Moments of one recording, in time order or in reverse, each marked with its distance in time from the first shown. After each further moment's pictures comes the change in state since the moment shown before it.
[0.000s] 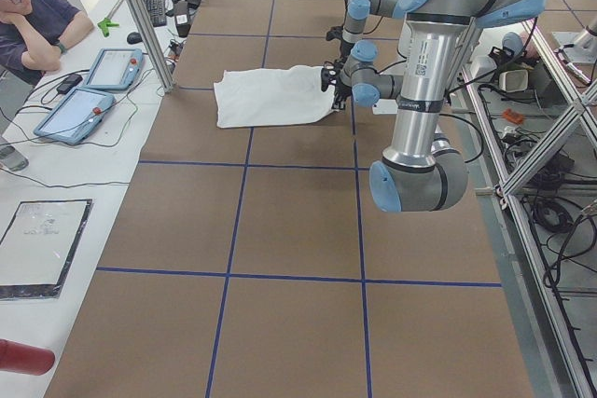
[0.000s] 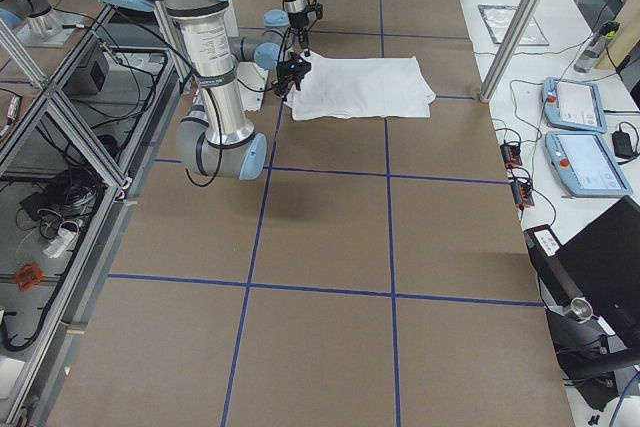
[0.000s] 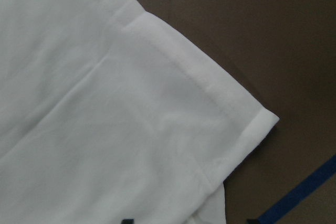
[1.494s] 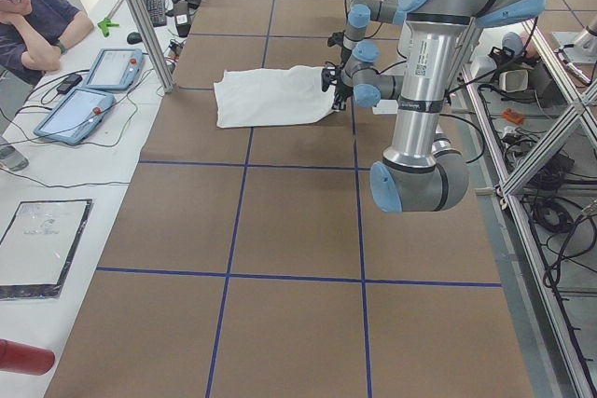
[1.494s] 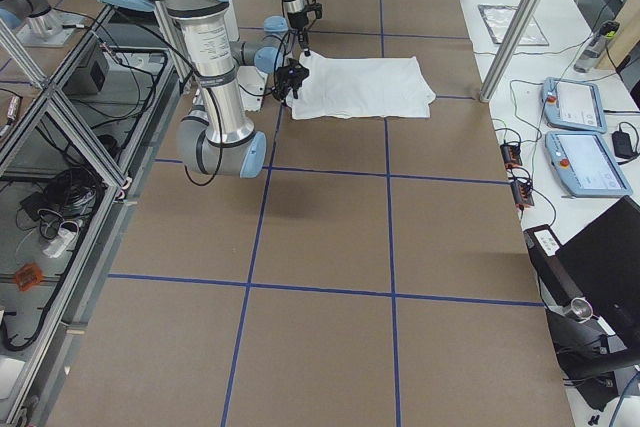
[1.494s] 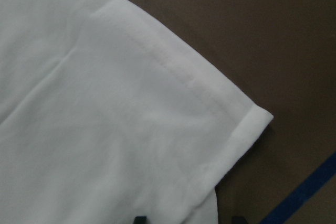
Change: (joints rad) left arm 0.008 0.004 -0.002 0.000 0.019 0.000; right arm -0.013 0.028 -0.072 0.005 -0.002 0.048
